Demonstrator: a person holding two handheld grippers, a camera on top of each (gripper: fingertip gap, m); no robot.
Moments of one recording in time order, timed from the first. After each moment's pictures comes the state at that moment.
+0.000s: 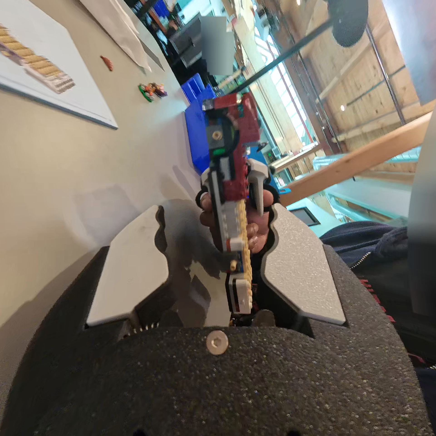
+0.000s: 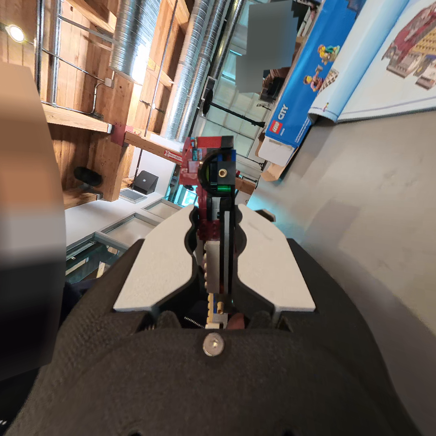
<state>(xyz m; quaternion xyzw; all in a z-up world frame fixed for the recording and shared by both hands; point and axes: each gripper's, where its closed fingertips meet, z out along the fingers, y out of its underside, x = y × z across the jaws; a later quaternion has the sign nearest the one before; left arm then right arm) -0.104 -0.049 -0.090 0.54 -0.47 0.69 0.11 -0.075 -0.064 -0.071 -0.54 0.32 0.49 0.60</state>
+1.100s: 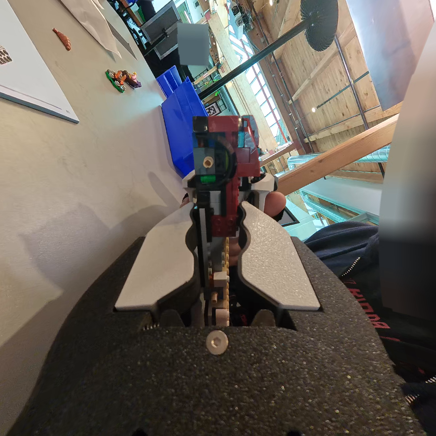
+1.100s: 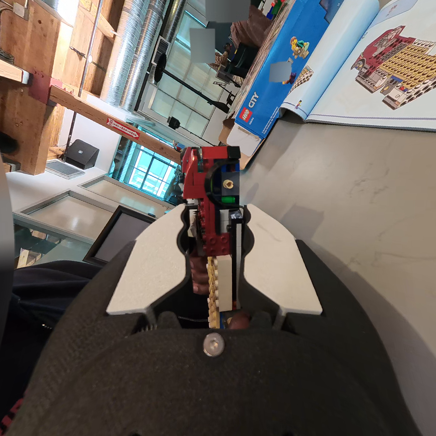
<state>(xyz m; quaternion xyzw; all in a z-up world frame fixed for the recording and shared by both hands) -0.088 -0.080 -0.089 0.51 -0.45 0.71 0.15 -0.077 -0.058 -0.081 -0.64 0.32 0.40 0.58</state>
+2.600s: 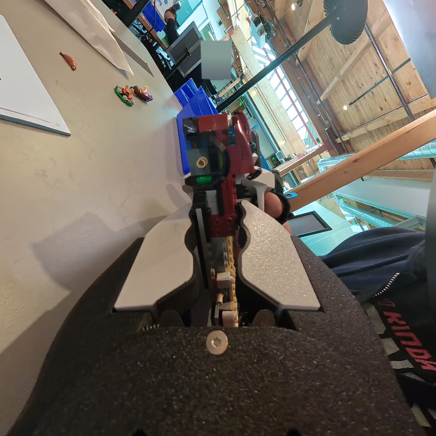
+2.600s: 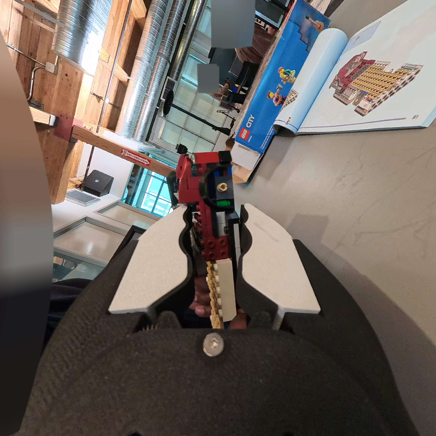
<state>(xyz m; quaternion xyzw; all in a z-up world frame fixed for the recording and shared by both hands) -0.081 -0.104 -0.084 0.53 -0.47 0.70 0.08 -0.066 -0.080 -0.076 -0.59 0.35 0.41 0.60</state>
